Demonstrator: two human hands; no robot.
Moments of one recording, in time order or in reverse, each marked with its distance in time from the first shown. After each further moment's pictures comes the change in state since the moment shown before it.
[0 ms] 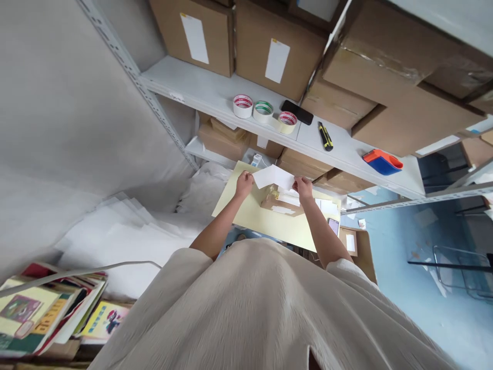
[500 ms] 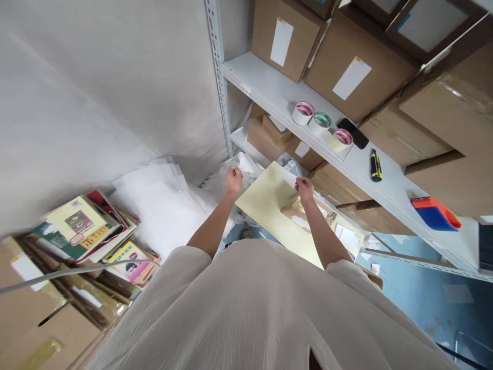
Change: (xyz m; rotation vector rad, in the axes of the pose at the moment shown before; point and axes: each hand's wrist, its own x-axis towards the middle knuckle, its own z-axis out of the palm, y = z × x) left_hand -0.015 -0.024 -0.166 0.037 0.577 -0.038; right_hand 0.004 -0.009 0.136 -0.020 -0.158 0.036
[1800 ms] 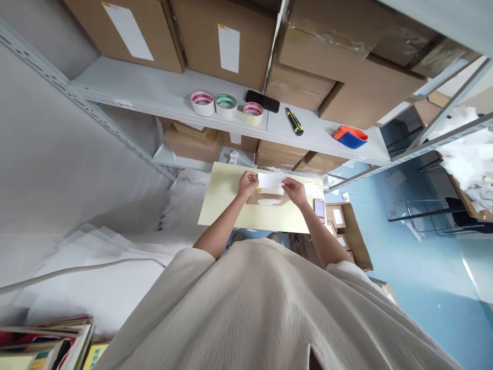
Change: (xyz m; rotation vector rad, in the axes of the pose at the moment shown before) left_hand -0.145 0.027 0.196 0.006 -0.809 -0.001; right_hand -0.098 0.049 -0.185 -0.117 0.197 -0.116
